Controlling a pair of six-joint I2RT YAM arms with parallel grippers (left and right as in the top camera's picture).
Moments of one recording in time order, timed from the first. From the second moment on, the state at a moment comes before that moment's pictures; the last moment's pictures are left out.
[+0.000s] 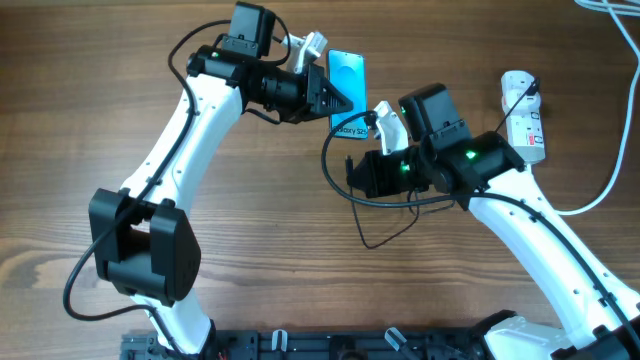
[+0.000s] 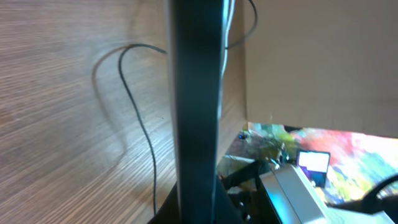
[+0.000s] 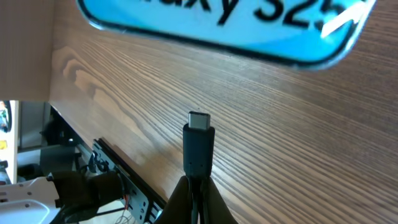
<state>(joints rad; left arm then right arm) -0.29 1.90 1.66 -0.86 1.00 -0.38 0.46 1.42 1.19 -0.83 -0.56 0.34</state>
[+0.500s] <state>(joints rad) -0.29 1.90 1.66 -0.86 1.02 -0.33 0.46 1.42 1.29 -0.92 -0.46 0.36</state>
